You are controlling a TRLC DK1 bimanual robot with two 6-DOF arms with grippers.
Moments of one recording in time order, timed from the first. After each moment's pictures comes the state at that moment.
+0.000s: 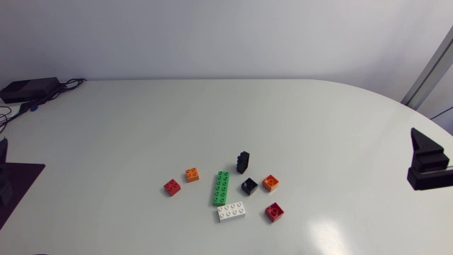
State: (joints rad) left arm -0.32 0.16 0.64 -0.64 -0.63 0.38; right arm 0.25 0.23 0.58 -0.43 0.45 -0.36
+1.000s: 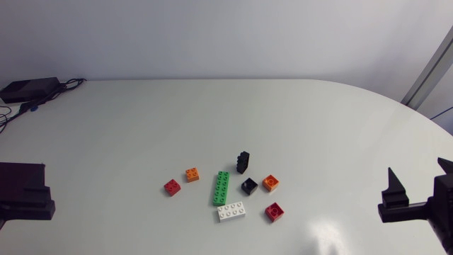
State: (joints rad) left arm -0.16 0.01 0.34 -0.53 -0.50 0.35; right arm 0.16 0.00 0.28 -0.42 0.42 -0.44
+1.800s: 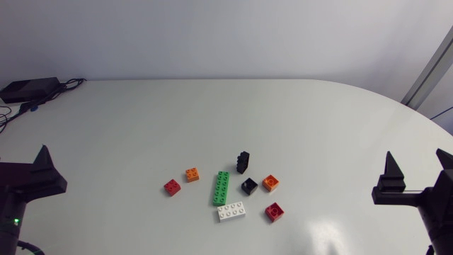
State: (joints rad) left arm -0.09 0.01 0.08 -0.01 -0.49 0.14; right arm 0.15 0.00 0.15 -0.10 0.41 -0.33
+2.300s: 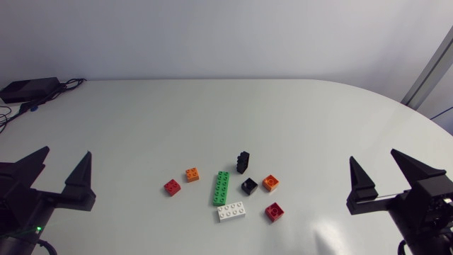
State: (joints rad) left arm -0.06 0.00 0.02 0.04 -0.05 0.19; right arm 0.14 0.01 0.04 0.04 0.12 -0.22
